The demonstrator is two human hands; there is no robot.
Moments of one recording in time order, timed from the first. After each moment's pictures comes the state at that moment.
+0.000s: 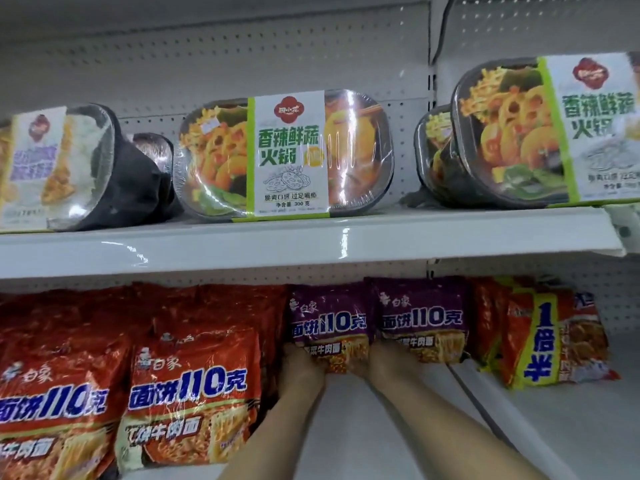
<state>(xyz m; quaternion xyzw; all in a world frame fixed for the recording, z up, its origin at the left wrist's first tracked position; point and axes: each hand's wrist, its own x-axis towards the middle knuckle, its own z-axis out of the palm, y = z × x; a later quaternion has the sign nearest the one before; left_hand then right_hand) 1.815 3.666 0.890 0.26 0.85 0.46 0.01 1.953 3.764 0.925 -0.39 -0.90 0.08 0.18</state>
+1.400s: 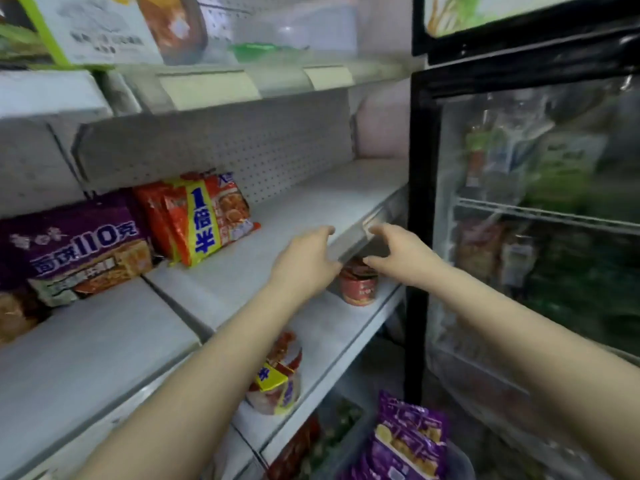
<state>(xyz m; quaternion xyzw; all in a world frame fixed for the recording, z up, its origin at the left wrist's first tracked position) 2.265 3.715 0.954 0.80 0.56 0.24 0.06 2.457 3.724 0.929 -0.62 -0.73 0.10 0.28</state>
